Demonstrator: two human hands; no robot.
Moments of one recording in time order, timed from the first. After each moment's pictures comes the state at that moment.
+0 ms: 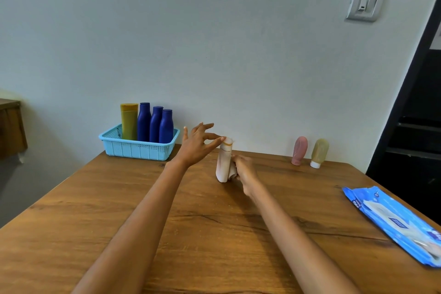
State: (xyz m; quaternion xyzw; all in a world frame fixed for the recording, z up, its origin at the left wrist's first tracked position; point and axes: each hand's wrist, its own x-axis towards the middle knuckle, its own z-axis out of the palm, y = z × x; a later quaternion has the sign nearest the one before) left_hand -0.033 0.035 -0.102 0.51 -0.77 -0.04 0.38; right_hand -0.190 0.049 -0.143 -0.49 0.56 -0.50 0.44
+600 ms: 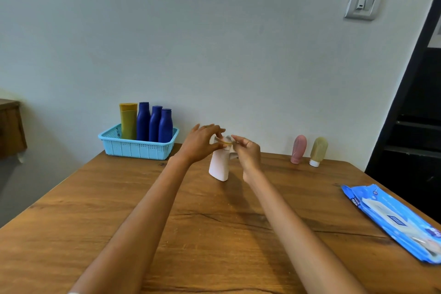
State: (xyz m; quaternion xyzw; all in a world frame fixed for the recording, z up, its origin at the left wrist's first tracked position) left_hand -0.039 0.036 -0.091 0.46 -0.82 0.02 0.34; right_hand -0.188 0.047 -0.116 -0.48 0.47 -0.62 0.39
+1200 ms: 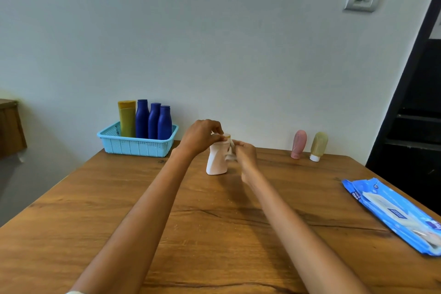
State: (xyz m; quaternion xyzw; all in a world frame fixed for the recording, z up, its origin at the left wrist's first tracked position) left_hand -0.047 0.038 -0.078 0.50 -0.79 0.01 0.35; right_hand -0.186 0.048 -0.125 -0.46 0.52 -0.57 0.43
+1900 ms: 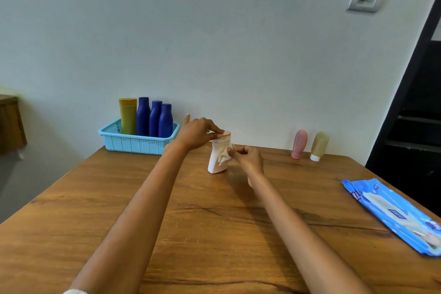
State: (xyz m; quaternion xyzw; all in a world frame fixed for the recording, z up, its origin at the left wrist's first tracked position) left_hand -0.031 0.036 -0.072 0.52 -0.81 0.01 0.27; right_hand -0.198 0.048 -0.143 -0.53 0.56 -0.55 0.33
